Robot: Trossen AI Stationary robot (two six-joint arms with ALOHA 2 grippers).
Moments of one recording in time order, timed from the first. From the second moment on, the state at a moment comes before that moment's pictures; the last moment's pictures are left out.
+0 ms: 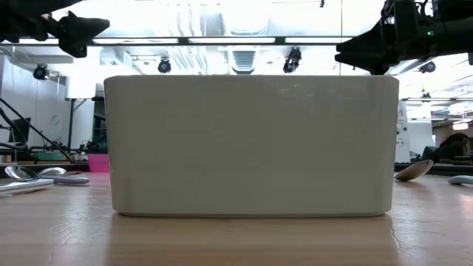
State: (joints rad) left arm -0.50 0.15 0.19 0.04 -0.49 0.08; right arm -0.06 0.57 0.21 0.37 0.24 0.03
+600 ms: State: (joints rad) left arm -0.50 0.15 0.19 0.04 -0.49 0.08; right arm -0.06 0.57 0.21 0.37 0.24 0.03
